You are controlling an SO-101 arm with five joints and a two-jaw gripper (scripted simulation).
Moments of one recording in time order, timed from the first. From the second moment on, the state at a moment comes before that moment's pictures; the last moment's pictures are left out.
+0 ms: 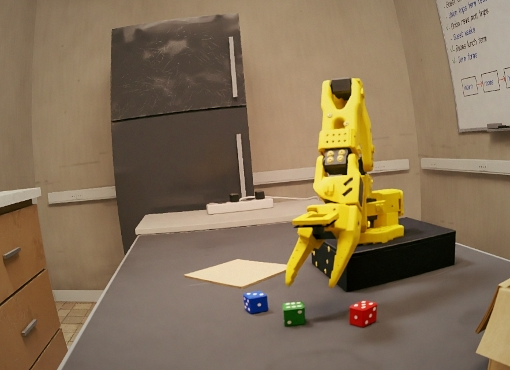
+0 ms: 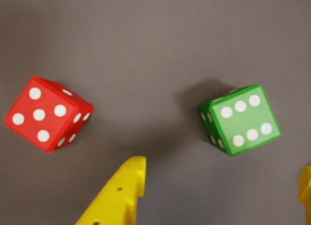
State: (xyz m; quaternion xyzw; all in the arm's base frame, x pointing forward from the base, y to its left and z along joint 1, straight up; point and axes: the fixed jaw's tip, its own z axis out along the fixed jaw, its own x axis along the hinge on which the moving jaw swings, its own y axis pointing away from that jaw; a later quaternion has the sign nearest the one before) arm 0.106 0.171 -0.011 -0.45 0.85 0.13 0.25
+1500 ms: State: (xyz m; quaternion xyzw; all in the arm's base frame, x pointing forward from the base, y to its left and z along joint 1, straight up) arm 0.066 0.192 -0.012 -0.55 0.79 0.16 0.23
